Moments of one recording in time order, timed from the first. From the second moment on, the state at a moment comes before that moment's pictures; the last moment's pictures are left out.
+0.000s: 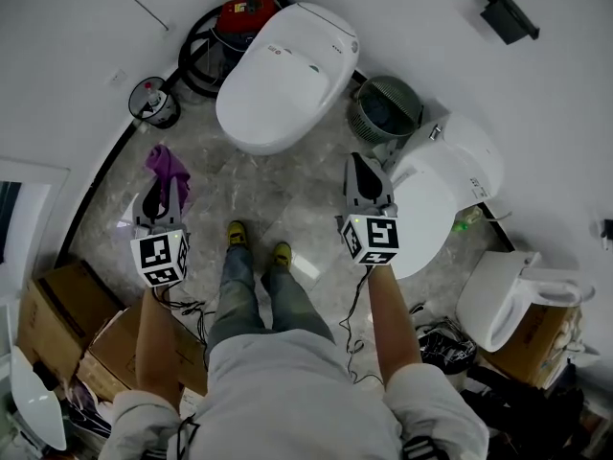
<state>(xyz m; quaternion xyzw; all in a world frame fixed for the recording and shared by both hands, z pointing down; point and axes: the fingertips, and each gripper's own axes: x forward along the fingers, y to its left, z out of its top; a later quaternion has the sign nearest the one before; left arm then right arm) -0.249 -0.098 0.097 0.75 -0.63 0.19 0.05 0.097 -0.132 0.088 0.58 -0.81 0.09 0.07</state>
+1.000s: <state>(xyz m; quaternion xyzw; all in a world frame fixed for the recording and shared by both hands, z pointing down) -0.307 -0.200 0.245 0.76 -0.61 0.20 0.07 0.045 -0.216 0.209 0.61 -0.79 0.08 0.04</state>
